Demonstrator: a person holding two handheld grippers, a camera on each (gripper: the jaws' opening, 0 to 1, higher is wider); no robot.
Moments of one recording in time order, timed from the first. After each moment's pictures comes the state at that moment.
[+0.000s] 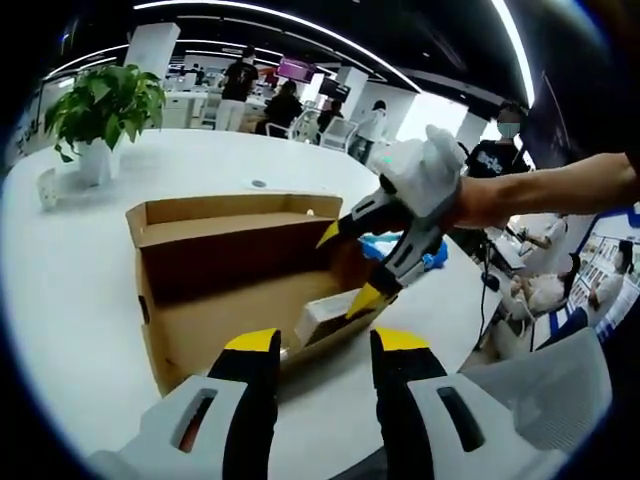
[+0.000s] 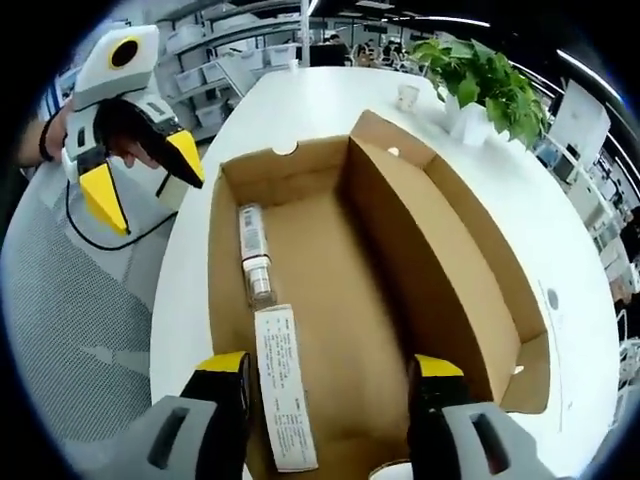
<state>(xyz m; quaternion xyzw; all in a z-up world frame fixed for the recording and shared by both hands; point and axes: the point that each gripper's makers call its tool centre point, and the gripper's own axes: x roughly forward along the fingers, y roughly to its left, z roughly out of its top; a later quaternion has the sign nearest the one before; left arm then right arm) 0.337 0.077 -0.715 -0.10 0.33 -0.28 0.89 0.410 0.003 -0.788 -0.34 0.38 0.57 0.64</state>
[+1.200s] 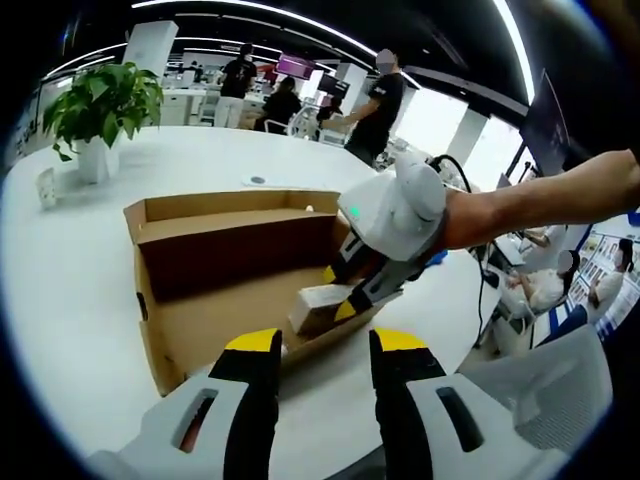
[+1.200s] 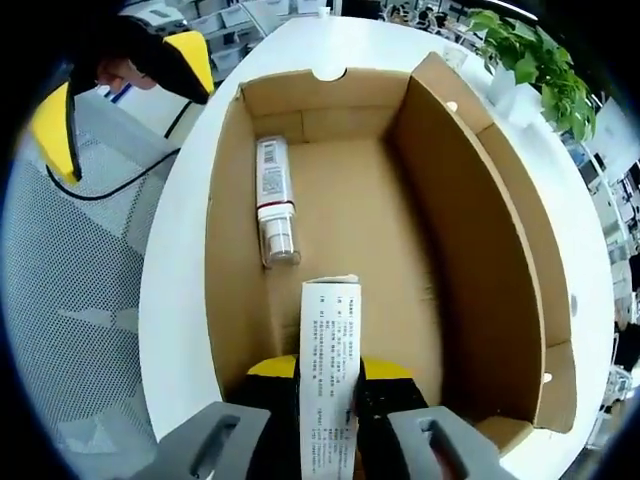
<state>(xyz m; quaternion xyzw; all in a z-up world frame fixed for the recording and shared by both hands) 0.336 0.077 -0.719 -0.10 0.34 -0.29 0.89 0.393 -0.001 -0.829 -0.41 0.43 0.55 0.59</state>
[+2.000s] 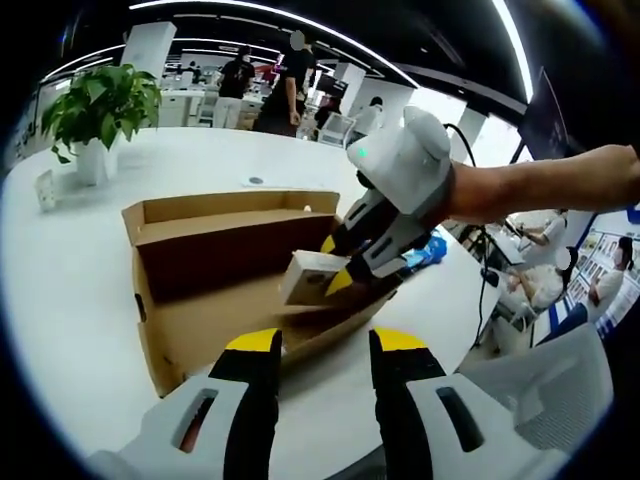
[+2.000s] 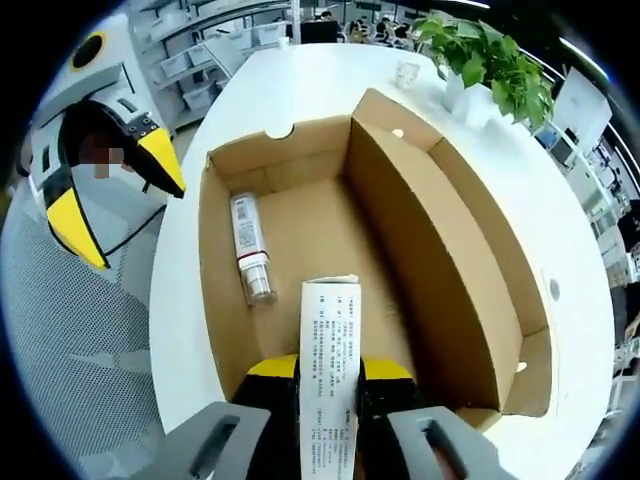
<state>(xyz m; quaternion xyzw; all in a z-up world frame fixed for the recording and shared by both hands) 0.336 0.075 -0.719 -0.10 0.34 -0.29 0.89 0.412 0.009 -0.790 -0.36 0.42 0.53 0.64</state>
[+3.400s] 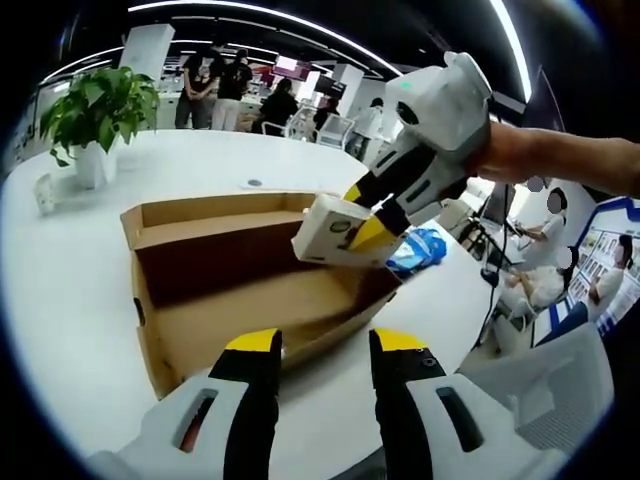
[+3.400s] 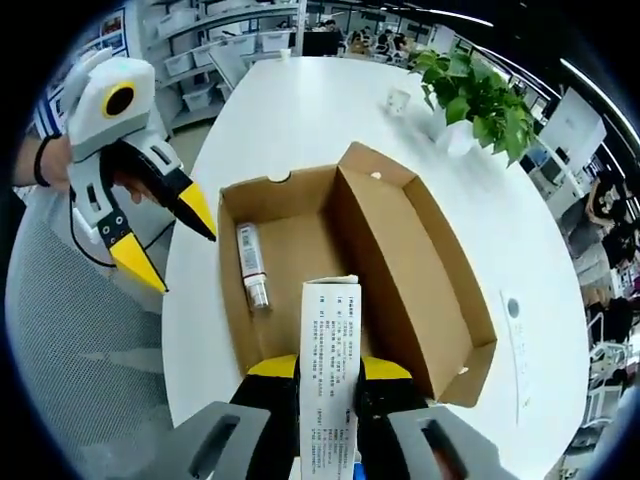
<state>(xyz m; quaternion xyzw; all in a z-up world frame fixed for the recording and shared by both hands) 0.337 0.074 -0.717 -0.09 0.33 -0.29 0.89 0.420 0.001 -0.722 -0.38 0.39 0.52 0.66</state>
